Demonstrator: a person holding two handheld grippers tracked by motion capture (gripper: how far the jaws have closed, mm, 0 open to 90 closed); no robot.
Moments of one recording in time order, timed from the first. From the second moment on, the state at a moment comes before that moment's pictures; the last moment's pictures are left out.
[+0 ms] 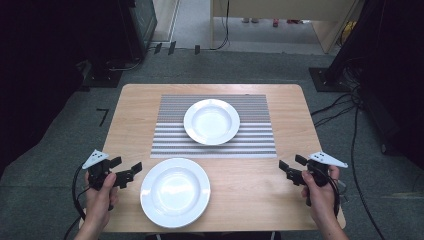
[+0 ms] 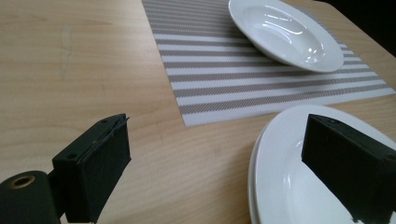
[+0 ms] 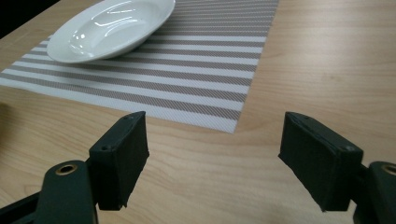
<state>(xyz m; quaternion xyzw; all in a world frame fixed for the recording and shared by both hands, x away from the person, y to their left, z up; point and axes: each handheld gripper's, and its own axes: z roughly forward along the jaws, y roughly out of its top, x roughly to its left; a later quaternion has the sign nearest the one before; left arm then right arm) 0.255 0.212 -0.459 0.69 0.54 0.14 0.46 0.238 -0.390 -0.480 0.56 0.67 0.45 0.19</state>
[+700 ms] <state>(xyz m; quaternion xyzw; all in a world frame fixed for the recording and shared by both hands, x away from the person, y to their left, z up) 0.217 0.244 -0.502 0.70 0.58 0.16 0.40 0.185 -0.443 -0.508 0.60 0.66 0.40 0.20</state>
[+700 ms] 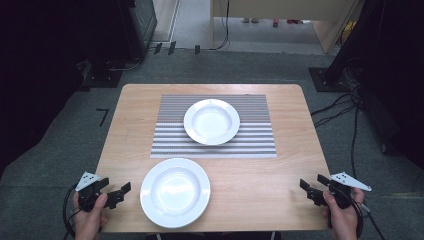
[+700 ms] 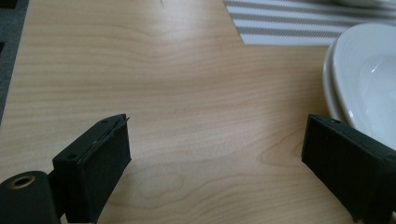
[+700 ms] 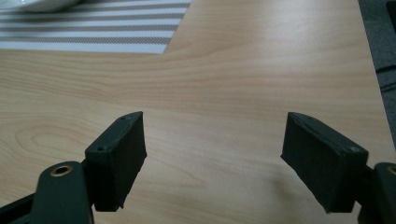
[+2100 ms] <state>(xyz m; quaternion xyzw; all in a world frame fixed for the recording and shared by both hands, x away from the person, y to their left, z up) 0.208 0.229 -0.518 0.74 0.54 0.23 0.31 0.173 -0.431 -0.530 0.61 0.69 0.31 0.25</state>
